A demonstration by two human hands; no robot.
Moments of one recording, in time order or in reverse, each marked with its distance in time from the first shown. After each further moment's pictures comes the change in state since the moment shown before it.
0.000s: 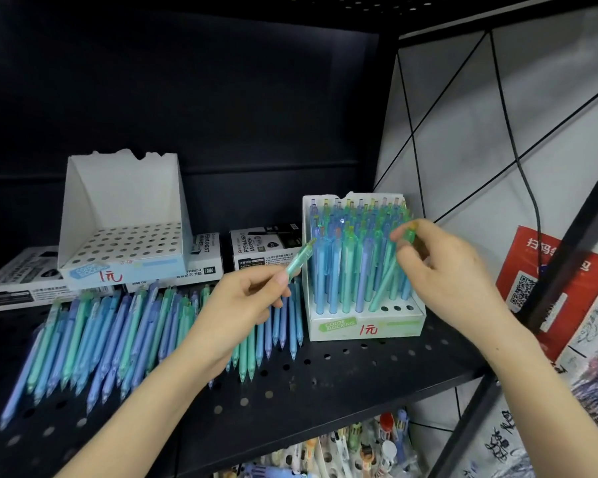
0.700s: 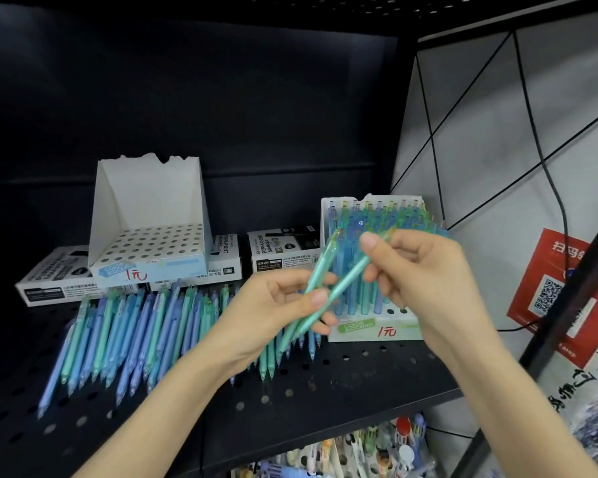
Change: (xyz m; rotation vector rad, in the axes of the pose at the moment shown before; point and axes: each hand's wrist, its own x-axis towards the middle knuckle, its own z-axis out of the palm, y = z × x) left_hand -0.010 0.017 0.001 -0.242 -0.244 0.025; right_hand -0.011 -0.050 0.017 0.770 -0.008 0.202
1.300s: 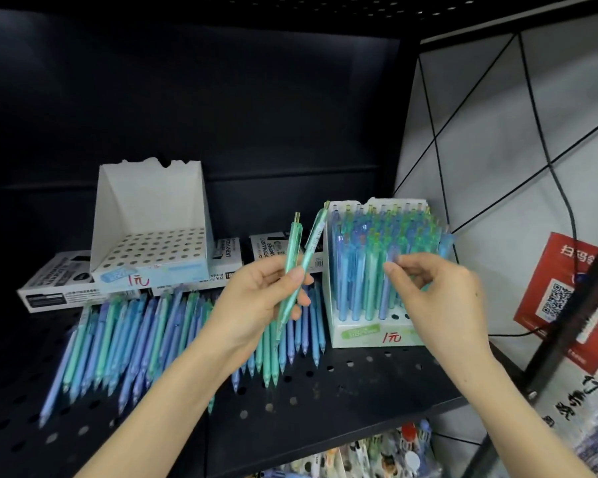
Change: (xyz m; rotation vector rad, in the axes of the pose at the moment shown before) left_hand 0.014 -0.009 -0.017 -0.071 0.215 -0.017; right_hand 0.010 0.049 -0.012 -0.640 0.283 -0.270
